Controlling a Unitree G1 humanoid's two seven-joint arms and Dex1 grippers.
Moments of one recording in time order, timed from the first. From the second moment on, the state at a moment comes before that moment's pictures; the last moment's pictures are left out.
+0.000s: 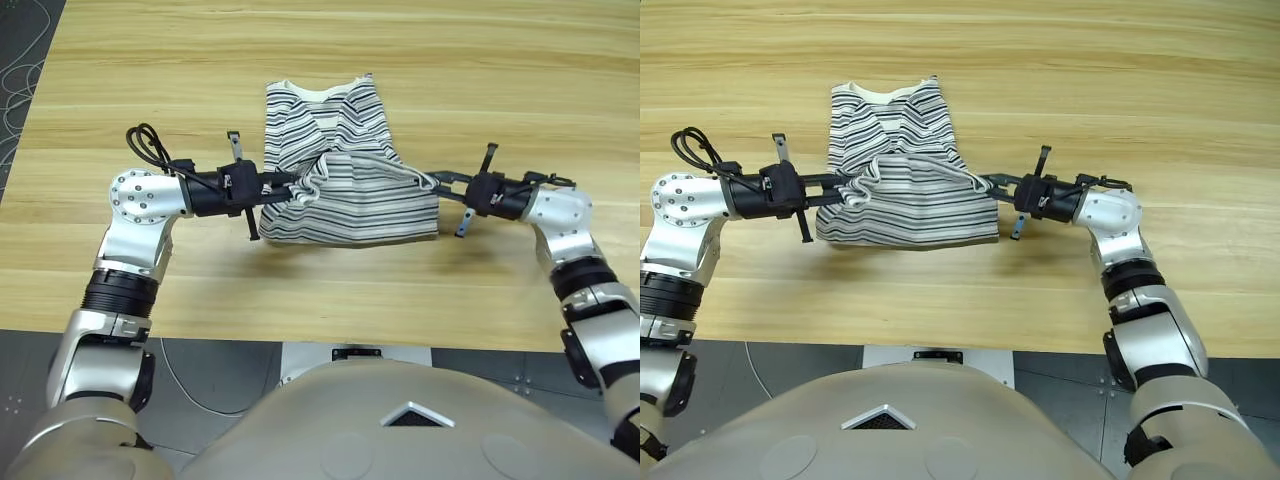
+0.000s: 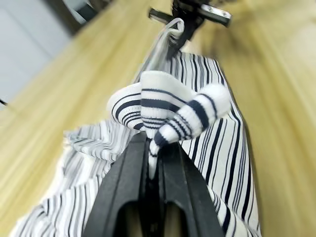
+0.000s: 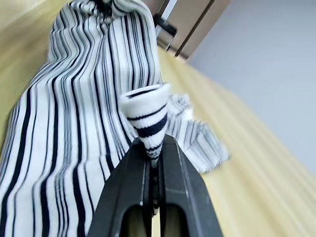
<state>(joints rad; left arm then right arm) -0.22 0.66 -0.23 0.28 -0.29 -0.44 -1.12 -0.42 -0.47 0.37 0.84 0.25 -0.96 0.99</state>
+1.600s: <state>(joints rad) -0.67 0.41 -0.13 1.17 0.30 -0.39 0.16 -0.93 -0.15 0.57 1.32 -0.73 -0.29 -0.34</state>
